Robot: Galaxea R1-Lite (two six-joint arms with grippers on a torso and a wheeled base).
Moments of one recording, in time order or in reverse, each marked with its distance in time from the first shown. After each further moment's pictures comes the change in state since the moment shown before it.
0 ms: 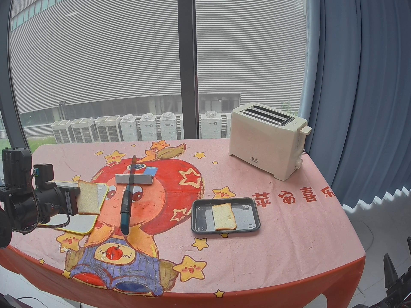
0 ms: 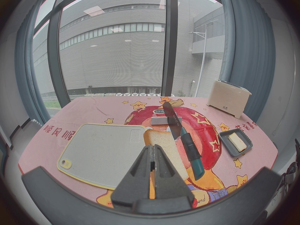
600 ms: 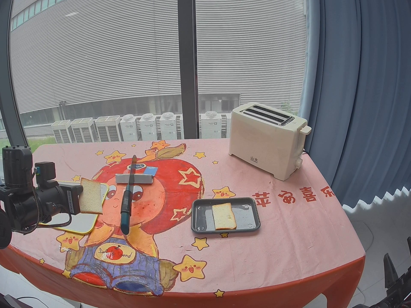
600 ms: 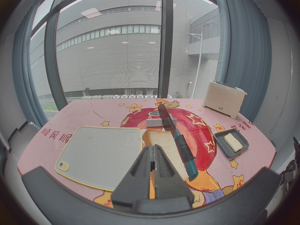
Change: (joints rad) left arm -0.033 -0.008 -0.009 0.000 0.000 0.001; right arm 0.000 0.000 0.000 0.000 0.000 0.000
